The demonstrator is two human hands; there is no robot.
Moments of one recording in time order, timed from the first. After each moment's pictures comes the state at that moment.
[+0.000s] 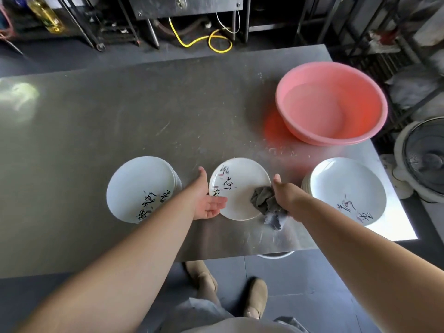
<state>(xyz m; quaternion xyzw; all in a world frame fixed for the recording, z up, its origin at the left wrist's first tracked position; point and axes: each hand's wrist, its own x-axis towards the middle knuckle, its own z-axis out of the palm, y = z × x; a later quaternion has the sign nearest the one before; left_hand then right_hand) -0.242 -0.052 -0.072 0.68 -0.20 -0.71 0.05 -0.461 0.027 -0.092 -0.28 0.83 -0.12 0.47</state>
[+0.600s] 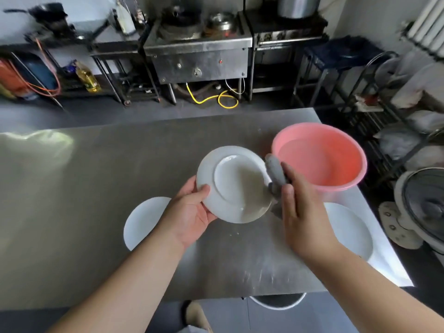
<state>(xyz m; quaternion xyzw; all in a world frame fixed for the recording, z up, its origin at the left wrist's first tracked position) -0.224 -0.021 0.068 0.39 -0.30 -0.78 0.39 -0.446 0.072 0.070 -0.58 0.63 -0.48 0.17</state>
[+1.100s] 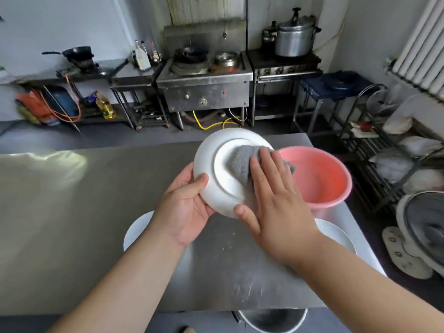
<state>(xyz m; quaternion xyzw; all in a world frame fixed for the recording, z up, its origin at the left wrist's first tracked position) -0.257 0.025 0.156 0.26 -0.36 -0.76 0.47 -0.446 0.092 0.143 -0.74 0.63 -0.24 -0.02</state>
